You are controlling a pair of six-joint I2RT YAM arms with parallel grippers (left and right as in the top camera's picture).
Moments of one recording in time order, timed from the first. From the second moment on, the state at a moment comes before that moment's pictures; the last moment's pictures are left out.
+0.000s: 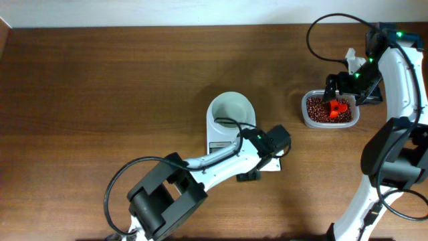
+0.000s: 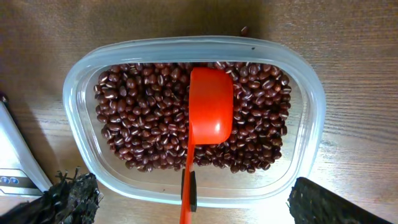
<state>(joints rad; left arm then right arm) -0.95 2.01 1.37 -0.90 -0.15 0.52 -0.21 2.14 1.97 -1.43 -0.13 -0.15</state>
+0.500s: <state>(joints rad) -0.02 1.58 1.43 -0.61 0.09 -0.01 -0.21 2.14 1.97 -1.42 -0.13 -0.15</state>
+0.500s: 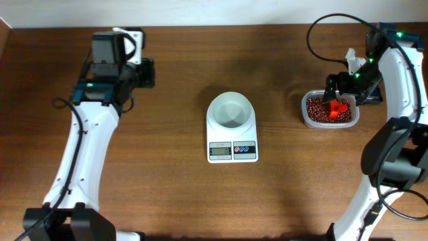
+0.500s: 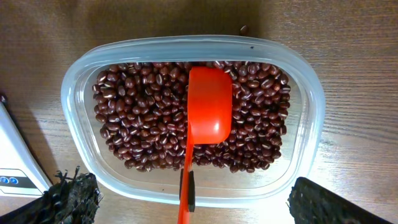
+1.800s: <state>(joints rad) -0.68 1.60 1.40 -1.11 0.00 -0.42 -0.22 2.13 2.09 -1.50 -0.18 -0.11</state>
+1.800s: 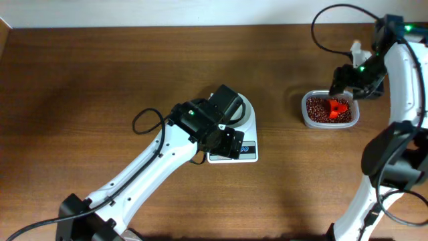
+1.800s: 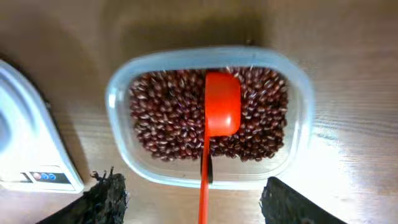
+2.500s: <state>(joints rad) -0.68 1.60 1.39 -1.12 -0.01 -0.42 -0.14 1.85 1.60 -1.15 -0.03 -0.01</state>
